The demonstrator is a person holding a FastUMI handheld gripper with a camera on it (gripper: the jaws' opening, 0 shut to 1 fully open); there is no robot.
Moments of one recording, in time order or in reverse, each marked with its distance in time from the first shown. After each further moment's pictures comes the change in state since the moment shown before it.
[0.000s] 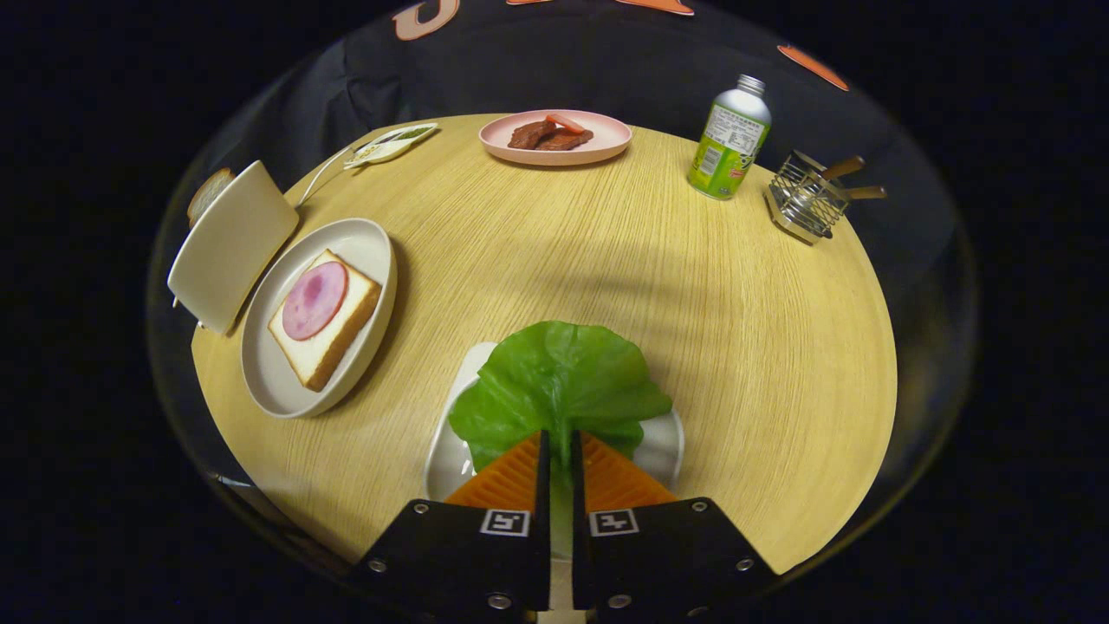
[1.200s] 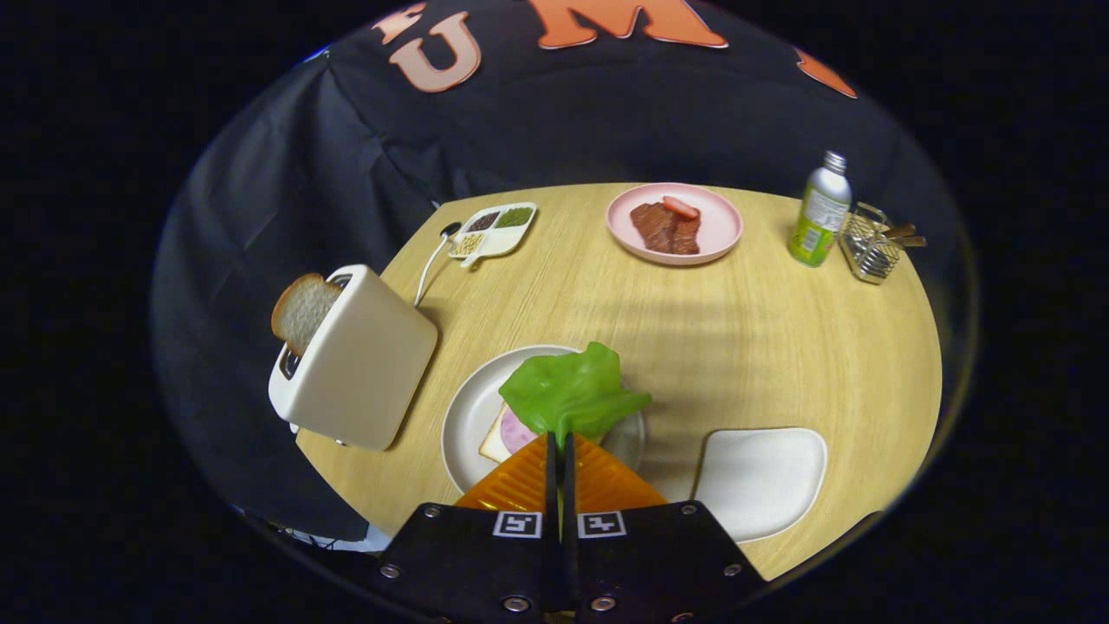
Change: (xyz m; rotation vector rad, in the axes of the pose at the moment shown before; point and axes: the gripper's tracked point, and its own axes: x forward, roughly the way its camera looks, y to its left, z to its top) arm -0.067 0.192 0.098 0.100 -0.109 0.282
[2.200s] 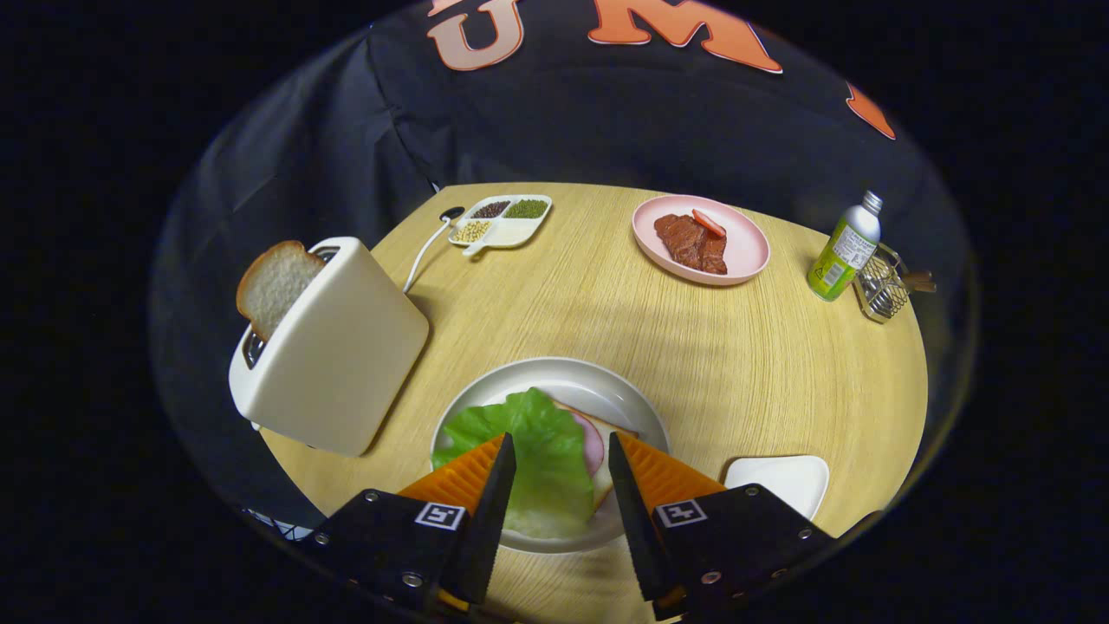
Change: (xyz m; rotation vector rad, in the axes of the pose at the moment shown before) arm 0.008 0.004 0.027 -0.089 -0.070 -0.115
